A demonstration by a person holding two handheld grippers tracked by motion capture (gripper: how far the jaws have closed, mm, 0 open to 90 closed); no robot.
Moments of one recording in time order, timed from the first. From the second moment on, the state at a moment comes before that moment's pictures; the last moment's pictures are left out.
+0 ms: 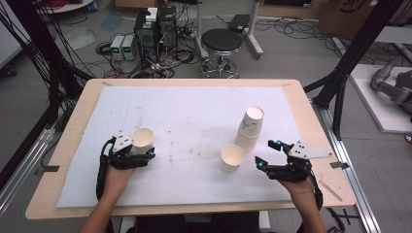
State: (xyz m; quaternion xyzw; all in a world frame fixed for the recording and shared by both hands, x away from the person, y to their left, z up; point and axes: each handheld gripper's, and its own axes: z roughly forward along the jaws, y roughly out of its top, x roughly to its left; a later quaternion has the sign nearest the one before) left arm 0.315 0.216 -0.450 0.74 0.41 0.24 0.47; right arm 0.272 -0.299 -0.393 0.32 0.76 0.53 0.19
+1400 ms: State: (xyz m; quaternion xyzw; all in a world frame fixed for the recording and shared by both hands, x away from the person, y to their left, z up) left arm 0.251 0.263 -0.417 0.62 0.35 0.29 0.63; right arm 0.266 -0.304 -0.390 0.34 0.75 0.52 0.23
